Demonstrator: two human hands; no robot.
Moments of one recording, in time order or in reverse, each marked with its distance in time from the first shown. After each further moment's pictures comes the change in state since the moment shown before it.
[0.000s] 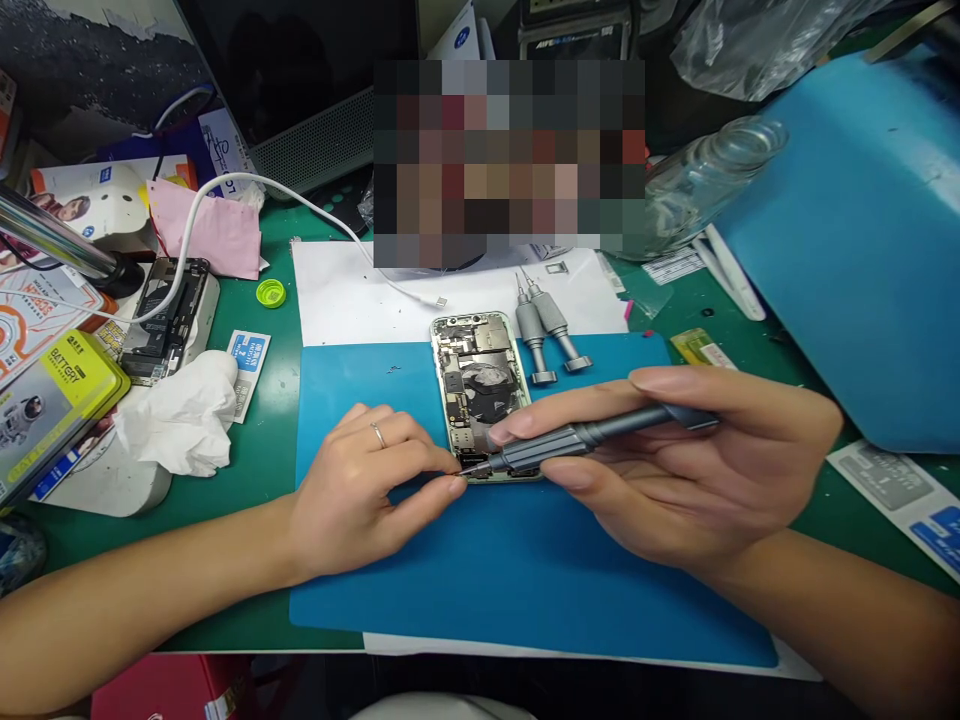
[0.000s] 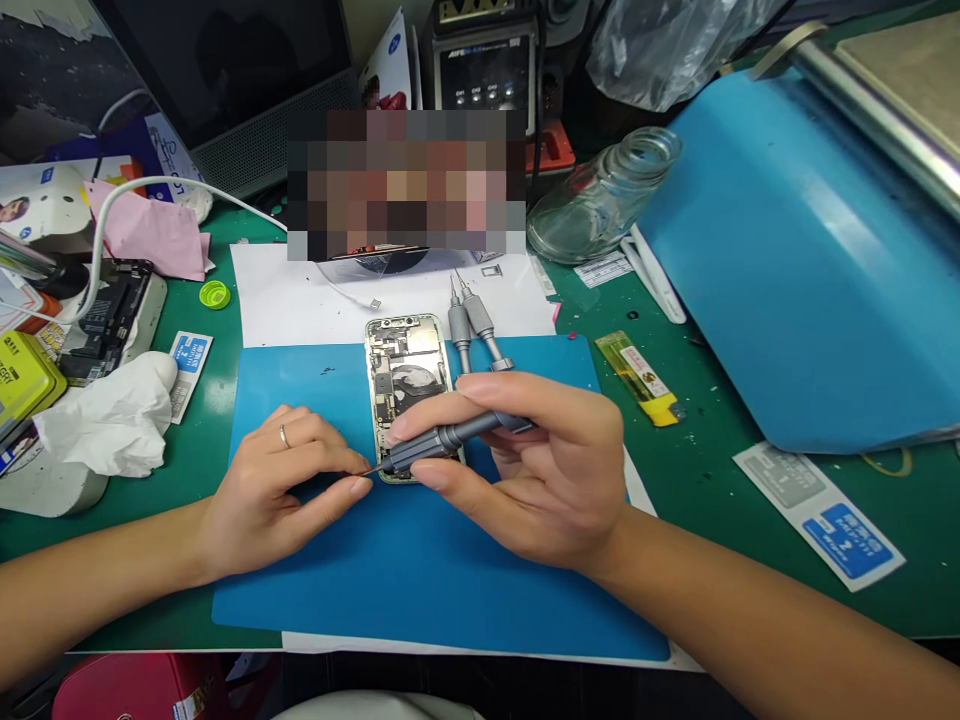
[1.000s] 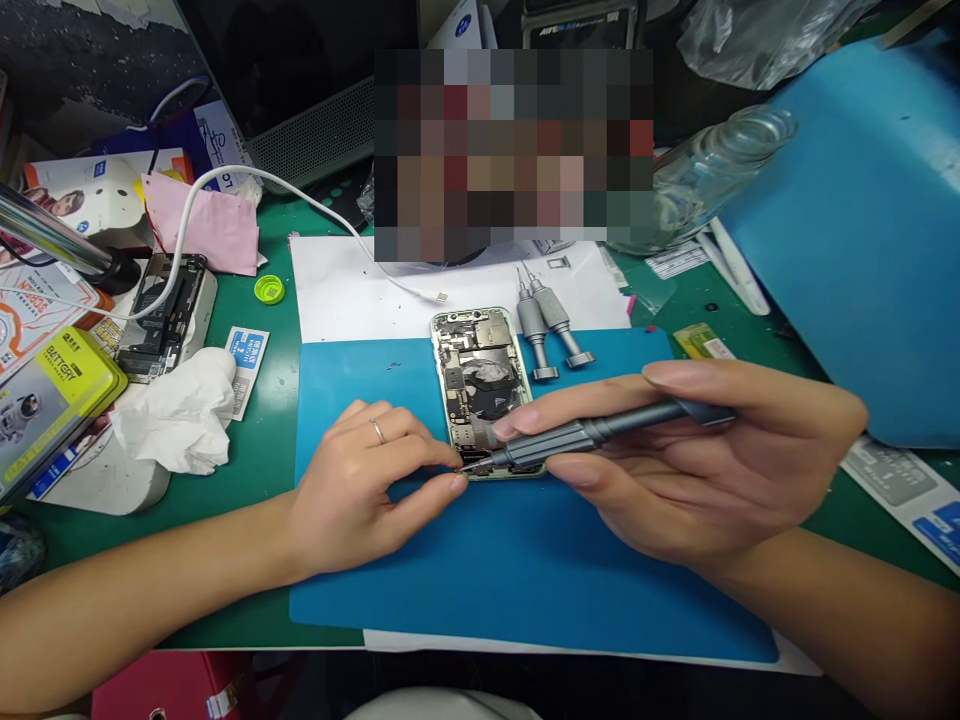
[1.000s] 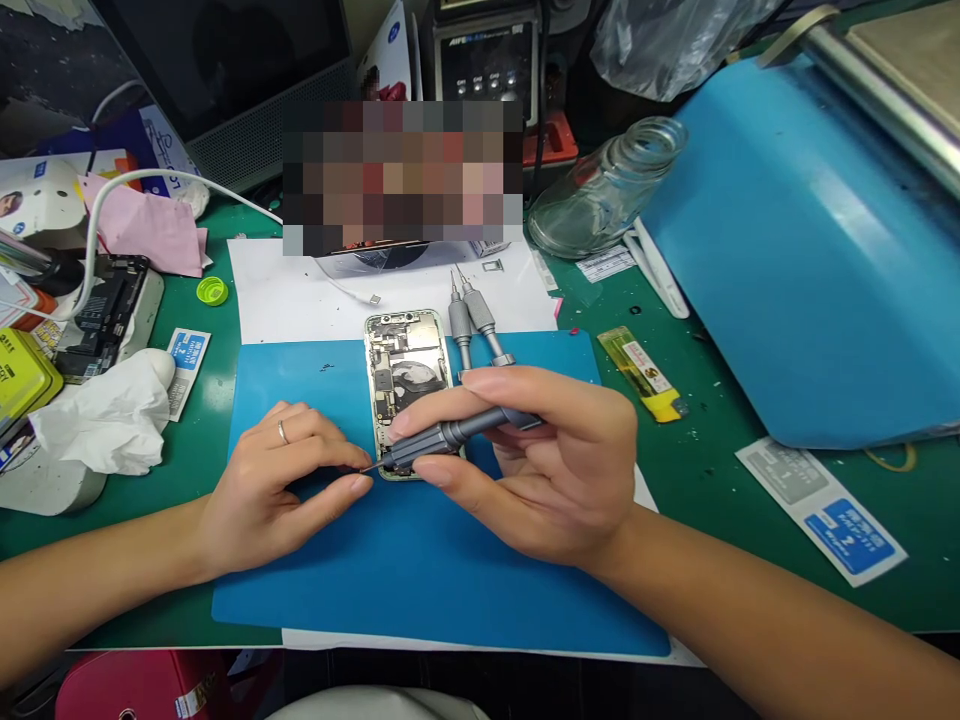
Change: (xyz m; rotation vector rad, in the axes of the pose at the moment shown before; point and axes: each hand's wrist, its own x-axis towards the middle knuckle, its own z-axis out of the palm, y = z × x) left_hand 0.000 -0.001 0.001 0.020 0.002 0.000; right_hand 0.003 0.003 -0.001 -0.040 0.000 -0.075
